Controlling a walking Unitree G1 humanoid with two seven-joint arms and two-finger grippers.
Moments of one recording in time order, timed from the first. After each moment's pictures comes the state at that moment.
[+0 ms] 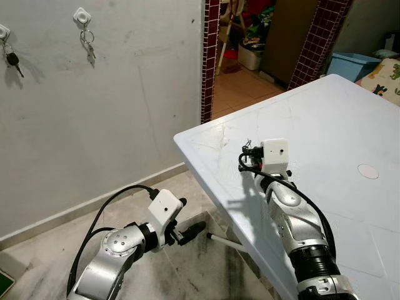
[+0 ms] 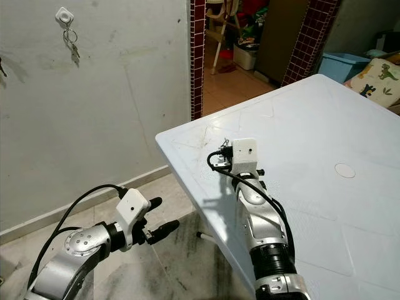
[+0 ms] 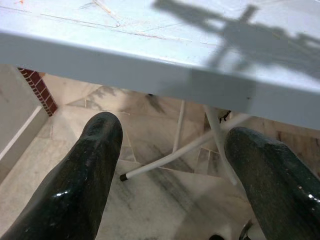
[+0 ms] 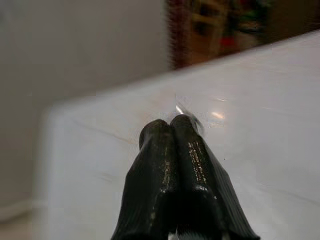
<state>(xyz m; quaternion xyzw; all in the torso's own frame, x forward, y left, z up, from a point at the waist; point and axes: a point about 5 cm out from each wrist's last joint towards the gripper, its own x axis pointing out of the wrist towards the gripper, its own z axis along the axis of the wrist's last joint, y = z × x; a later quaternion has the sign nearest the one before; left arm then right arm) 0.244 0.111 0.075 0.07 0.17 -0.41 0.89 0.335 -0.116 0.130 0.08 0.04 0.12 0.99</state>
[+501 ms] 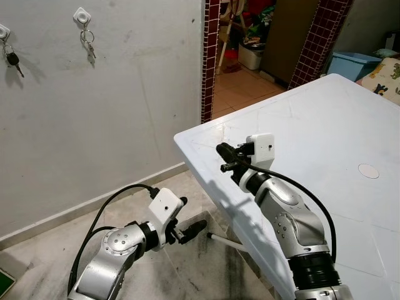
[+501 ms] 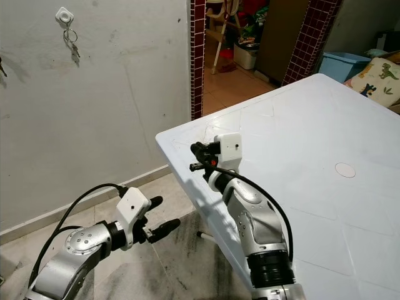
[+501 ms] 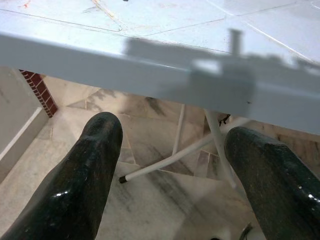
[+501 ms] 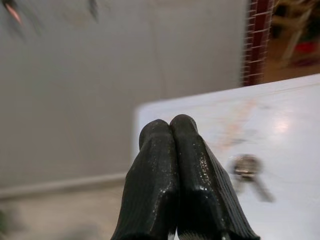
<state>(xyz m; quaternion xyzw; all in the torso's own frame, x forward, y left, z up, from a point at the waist) 0.245 0.111 0.076 0.06 0.17 -0.41 0.90 0.321 -0.100 0.140 0.04 0.05 0.23 0.97</state>
